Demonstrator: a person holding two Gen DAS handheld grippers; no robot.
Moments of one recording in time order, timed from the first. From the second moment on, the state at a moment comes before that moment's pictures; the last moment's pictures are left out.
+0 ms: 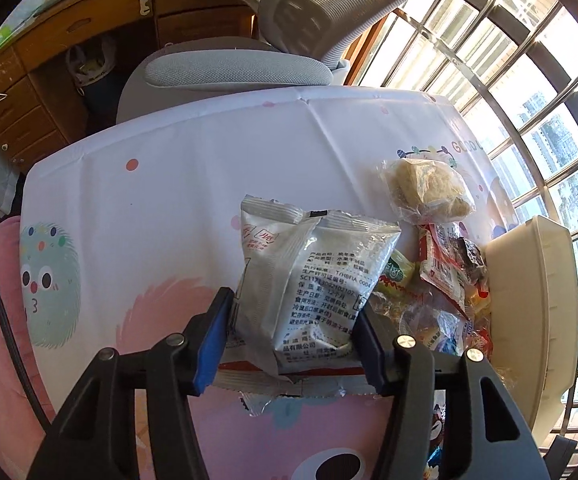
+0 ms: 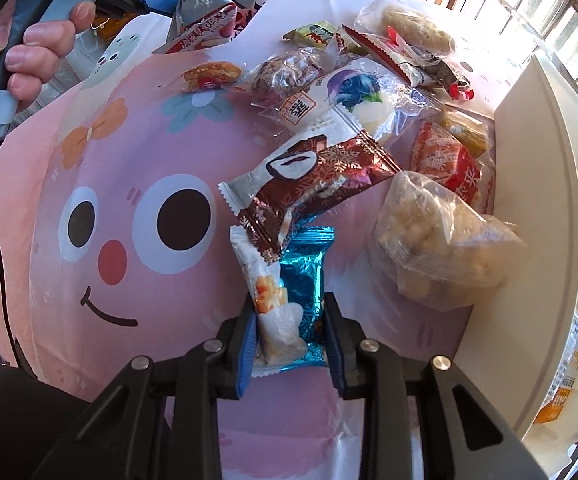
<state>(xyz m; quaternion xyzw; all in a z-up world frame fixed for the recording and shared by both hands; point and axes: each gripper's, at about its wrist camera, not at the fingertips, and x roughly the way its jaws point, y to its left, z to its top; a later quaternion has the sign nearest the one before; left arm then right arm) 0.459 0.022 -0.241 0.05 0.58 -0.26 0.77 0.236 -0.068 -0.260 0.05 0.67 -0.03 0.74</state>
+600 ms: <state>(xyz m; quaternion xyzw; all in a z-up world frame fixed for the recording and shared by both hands) 0.359 0.082 -0.175 0.04 0.58 -0.26 0.77 0.183 -0.042 -0.210 0.07 0.63 -0.02 0.77</state>
